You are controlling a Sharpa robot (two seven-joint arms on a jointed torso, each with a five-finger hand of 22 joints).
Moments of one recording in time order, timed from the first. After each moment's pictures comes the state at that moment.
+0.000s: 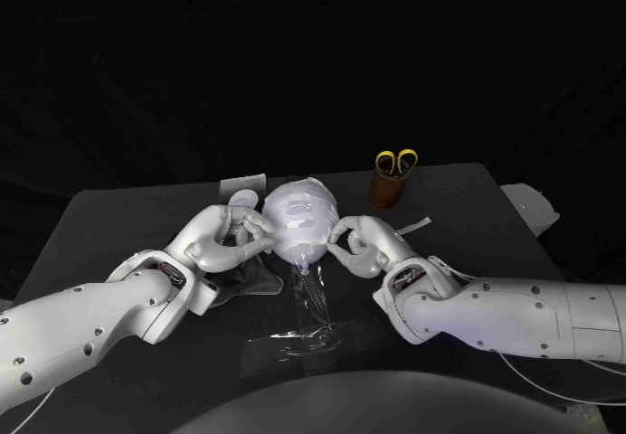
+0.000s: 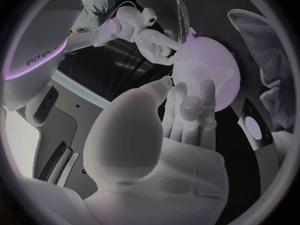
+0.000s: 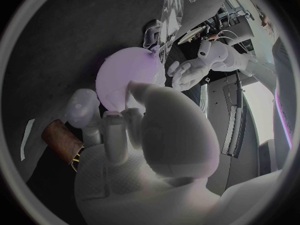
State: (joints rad) left arm 1.00 -0.88 -0.09 1.59 -0.78 -0.44 0.44; left_hand 1.48 -0.21 0.47 0.11 0.05 0.80 0.16 0.59 0.23 0.94 0.08 0.83 0.41 1.22 0.02 1.29 0.88 0.17 0.85 0.13 1.07 0.63; right arm 0.94 -0.82 -0.17 1.69 -1.27 -0.96 -0.21; right_hand 1.40 -0.11 0.61 0.18 0.04 0.85 0.08 0.74 0.49 1.46 0.01 1.44 1.31 1.47 -0.05 1.56 1.31 0.10 1.32 0.06 1.03 1.31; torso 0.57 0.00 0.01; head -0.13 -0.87
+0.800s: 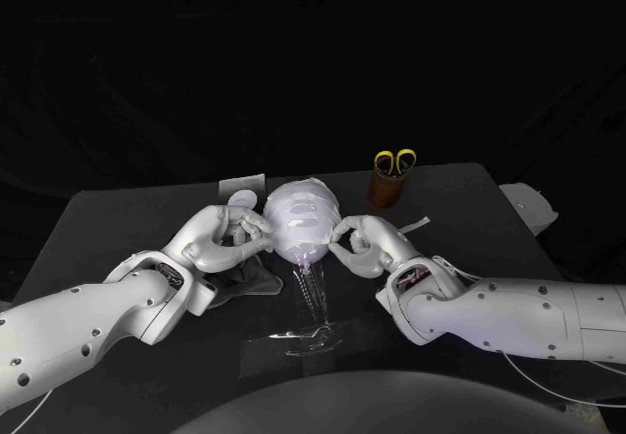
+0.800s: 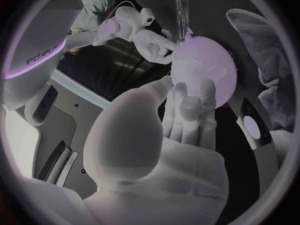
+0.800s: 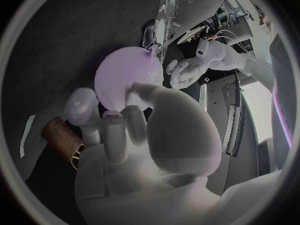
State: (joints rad) left arm 1.00 -0.88 -0.09 1.59 -0.77 -0.44 0.44; left_hand 1.48 -0.21 0.47 0.11 0.05 0.80 0.16 0.59 0.23 0.94 0.08 0.83 0.42 1.22 0.02 1.29 0.88 0.17 0.85 0.13 1.07 0.63; right arm 0.94 -0.85 -0.17 1.71 -1.27 -0.96 -0.20; right_hand 1.28 -0.18 0.64 0.11 0.14 0.80 0.10 0.69 0.43 1.43 0.03 1.36 1.31 1.47 -0.04 1.56 1.31 0.09 1.32 0.07 1.00 1.31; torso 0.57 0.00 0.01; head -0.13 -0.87
